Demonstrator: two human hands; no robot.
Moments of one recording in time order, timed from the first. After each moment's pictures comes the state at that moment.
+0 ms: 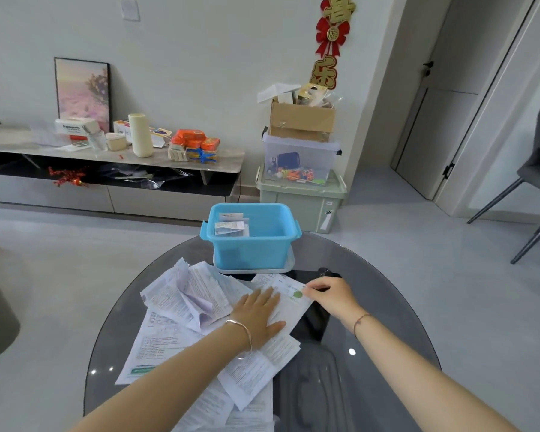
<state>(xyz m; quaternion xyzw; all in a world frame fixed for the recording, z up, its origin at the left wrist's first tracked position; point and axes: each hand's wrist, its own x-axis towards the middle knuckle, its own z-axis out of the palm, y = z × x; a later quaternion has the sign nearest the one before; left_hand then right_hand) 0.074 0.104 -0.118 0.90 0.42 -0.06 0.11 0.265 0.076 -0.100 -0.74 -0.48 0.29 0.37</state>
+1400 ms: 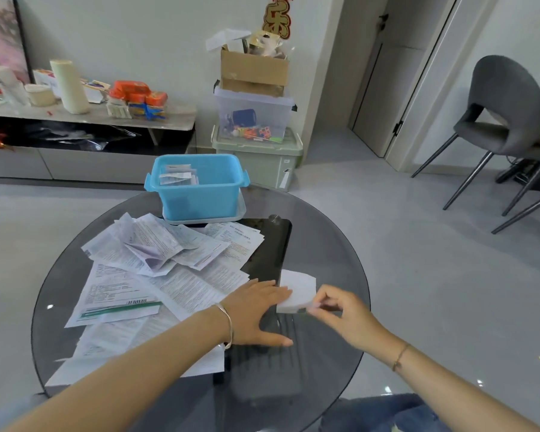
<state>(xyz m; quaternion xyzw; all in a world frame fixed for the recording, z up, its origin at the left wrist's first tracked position) 0.100 -0.003 -0.110 0.96 0.22 -0.02 0.20 0.297 -0.119 -0.102 -0.65 -0.58 0.33 0.35</state>
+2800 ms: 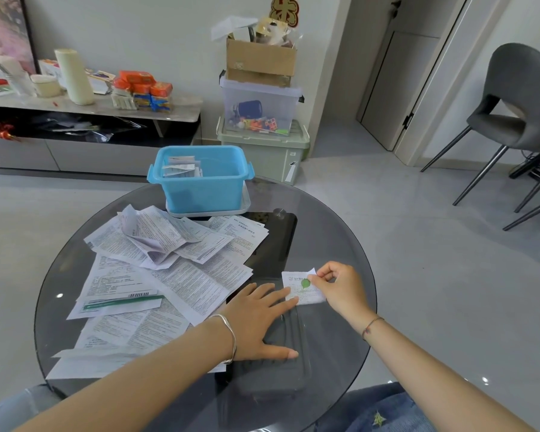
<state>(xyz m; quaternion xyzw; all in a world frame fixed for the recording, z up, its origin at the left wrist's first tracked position) 0.095 -0.025 -0.108 0.97 0.21 -0.07 0.07 0.300 -0.065 -0.125 -0.79 -0.44 0.18 0.38</state>
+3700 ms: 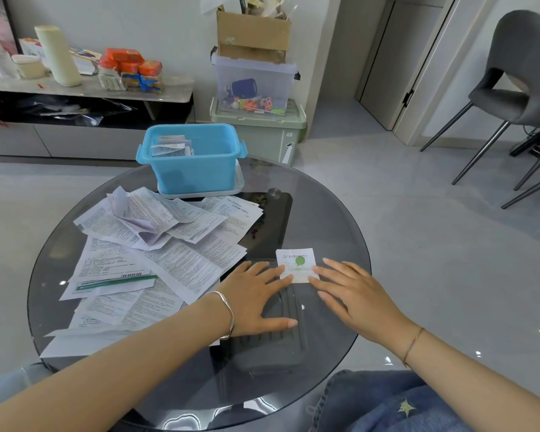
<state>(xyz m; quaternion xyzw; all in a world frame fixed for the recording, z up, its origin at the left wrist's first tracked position) 0.098 -0.027 -0.110 0.97 0.22 -0.08 0.04 0.320 -0.135 -0.130 -0.64 -0.76 -0.11 0.08</state>
